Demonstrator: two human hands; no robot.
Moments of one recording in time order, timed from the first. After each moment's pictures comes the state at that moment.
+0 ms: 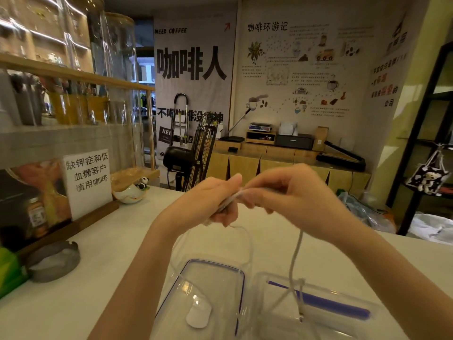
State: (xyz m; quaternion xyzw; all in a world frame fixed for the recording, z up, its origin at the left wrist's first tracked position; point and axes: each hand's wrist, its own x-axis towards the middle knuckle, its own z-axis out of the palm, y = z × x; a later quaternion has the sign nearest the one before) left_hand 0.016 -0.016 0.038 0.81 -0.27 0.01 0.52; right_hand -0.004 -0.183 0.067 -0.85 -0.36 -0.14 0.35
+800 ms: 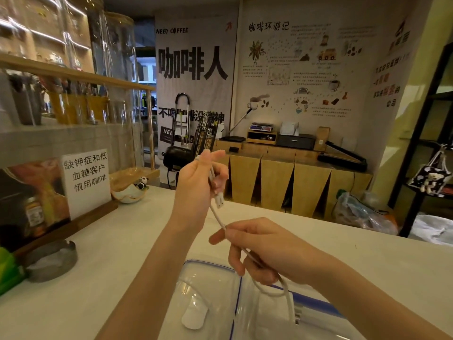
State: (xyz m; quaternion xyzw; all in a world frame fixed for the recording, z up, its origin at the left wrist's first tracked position) left_hand 0.034 -0.032 0.031 0.57 -0.19 0.20 0.77; right_hand 0.003 -0.172 0.017 -0.78 -0.27 0.24 0.52
